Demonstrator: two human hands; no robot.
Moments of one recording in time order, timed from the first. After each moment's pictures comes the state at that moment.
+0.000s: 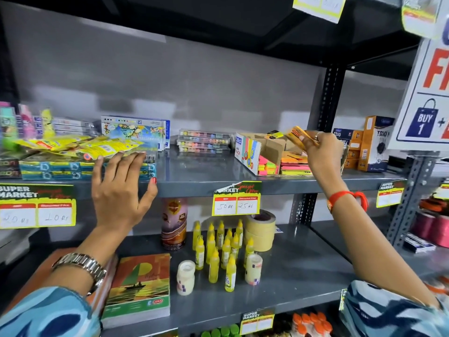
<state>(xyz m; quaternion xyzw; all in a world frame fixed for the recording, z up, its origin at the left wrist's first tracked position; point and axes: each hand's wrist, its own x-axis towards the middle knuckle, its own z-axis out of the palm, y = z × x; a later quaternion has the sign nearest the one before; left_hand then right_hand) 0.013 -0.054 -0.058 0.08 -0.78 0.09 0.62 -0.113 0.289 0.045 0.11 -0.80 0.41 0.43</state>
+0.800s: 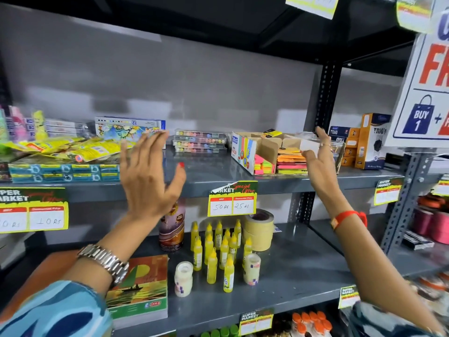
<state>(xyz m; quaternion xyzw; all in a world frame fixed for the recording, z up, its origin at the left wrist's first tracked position) 0.004 0.010 -0.023 -0.01 -0.75 -0.07 0.65 -0.113 0.301 0.015 0.19 -0.76 0.54 0.31</state>
